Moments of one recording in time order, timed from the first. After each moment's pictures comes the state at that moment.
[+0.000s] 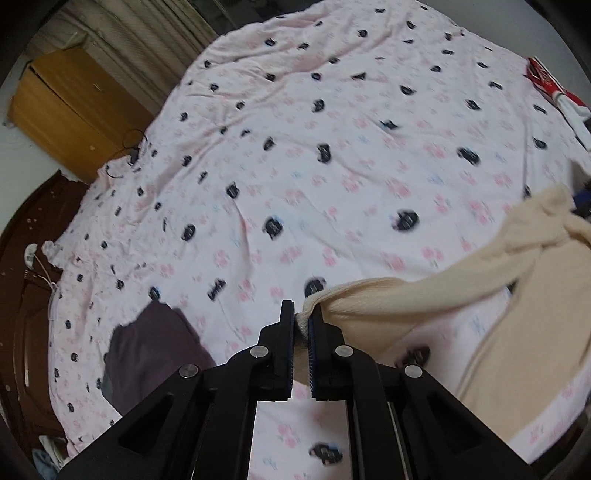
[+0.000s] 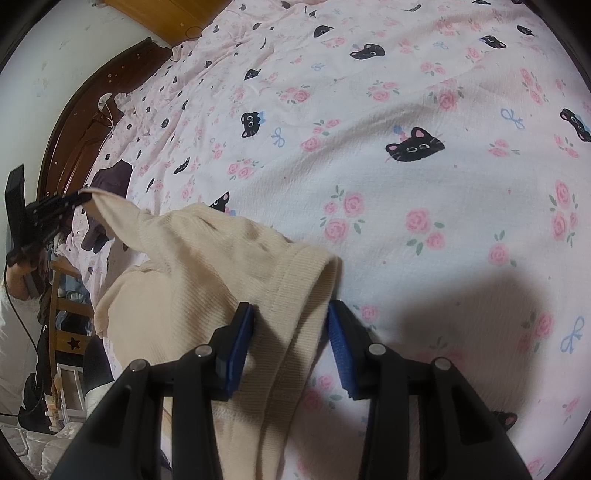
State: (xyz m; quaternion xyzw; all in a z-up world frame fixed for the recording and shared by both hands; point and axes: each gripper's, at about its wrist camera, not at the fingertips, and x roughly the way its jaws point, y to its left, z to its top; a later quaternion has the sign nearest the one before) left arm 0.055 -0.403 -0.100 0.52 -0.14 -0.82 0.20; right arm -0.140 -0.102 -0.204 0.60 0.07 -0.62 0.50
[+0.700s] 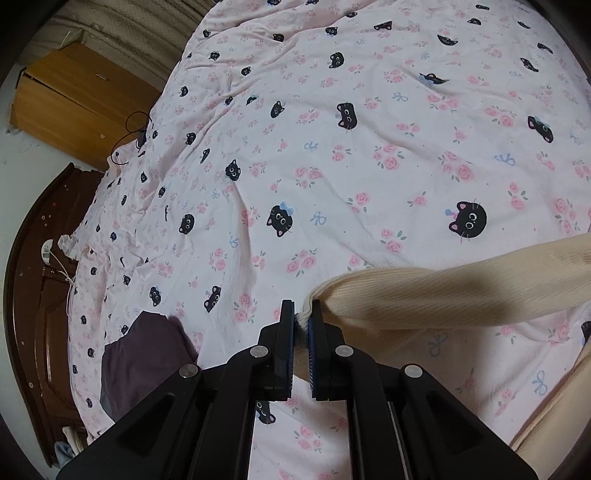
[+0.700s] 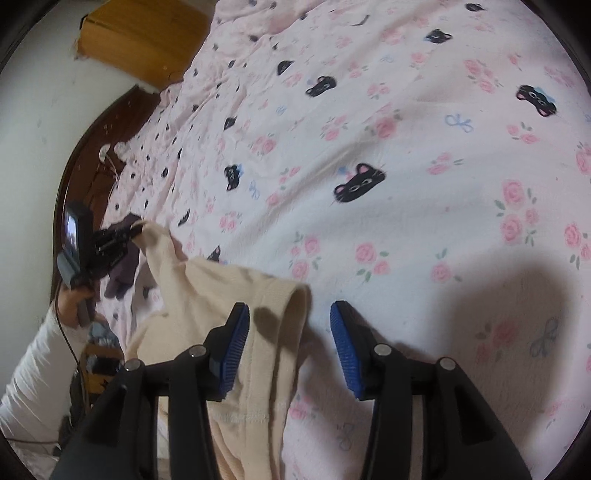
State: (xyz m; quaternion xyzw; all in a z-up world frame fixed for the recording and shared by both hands) left arm 0.010 -0.412 -0.157 0.57 -0.16 -0.76 0.25; right arm -0.180 -0.079 -0.198 0.61 -0.04 -0.63 0.48
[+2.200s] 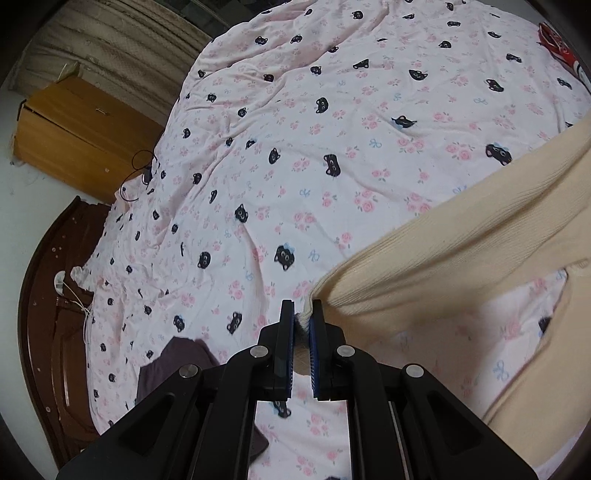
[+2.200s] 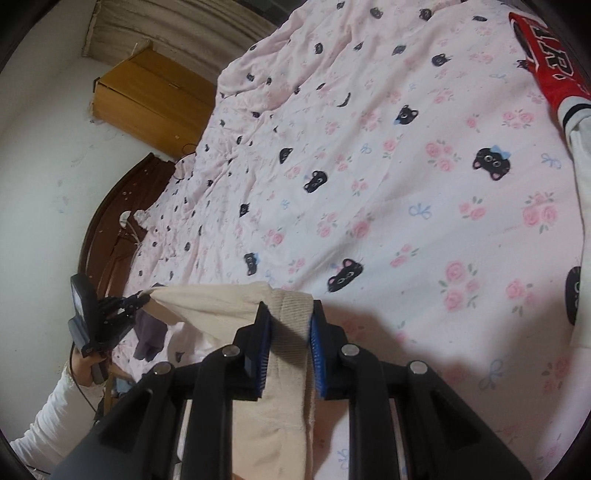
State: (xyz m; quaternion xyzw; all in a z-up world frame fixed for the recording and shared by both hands) left arm -0.005 -0.385 -0.116 0.54 -0.21 -0.78 0.23; right arm -0.208 -0.071 -0.170 0.54 -0.14 -0.68 0.47
